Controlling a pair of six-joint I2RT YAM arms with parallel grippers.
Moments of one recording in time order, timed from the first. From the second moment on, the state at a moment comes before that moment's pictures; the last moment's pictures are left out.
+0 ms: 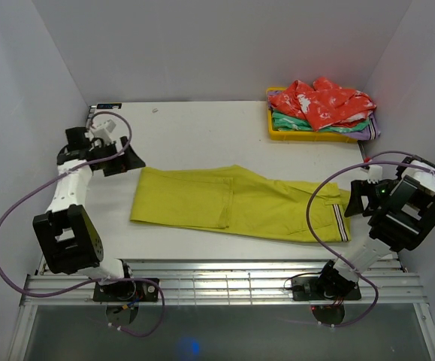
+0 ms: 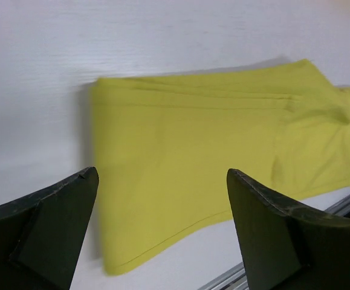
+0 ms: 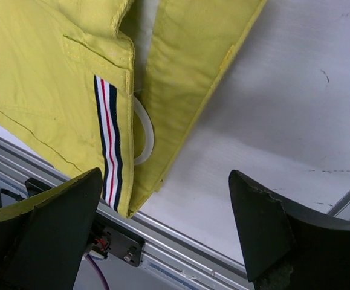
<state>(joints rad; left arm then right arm) 0.20 1.48 1.14 -0.55 0.67 -0.04 -0.66 1.74 1.22 -1.16 -0.47 -0.90</state>
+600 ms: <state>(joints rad) 0.46 1.76 0.95 -0.70 0.89 0.29 -0.71 1.78 1.23 -1.20 -0.46 -0.91</state>
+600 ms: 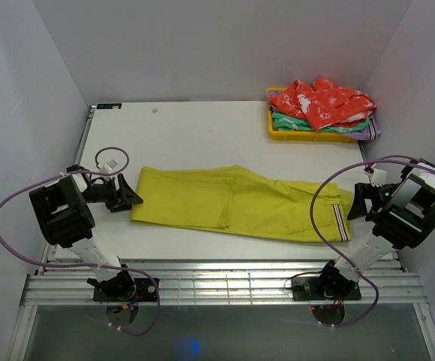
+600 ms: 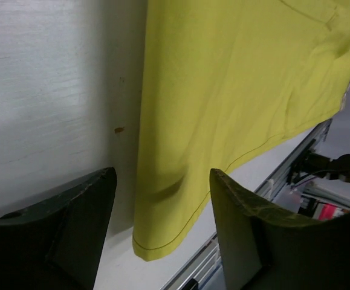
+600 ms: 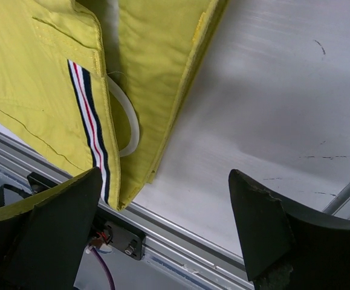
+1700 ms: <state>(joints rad) 0.66 1.72 1.22 -0.87 1.06 0.29 -0.59 1.82 1.15 -1.19 -0.74 -0.84</state>
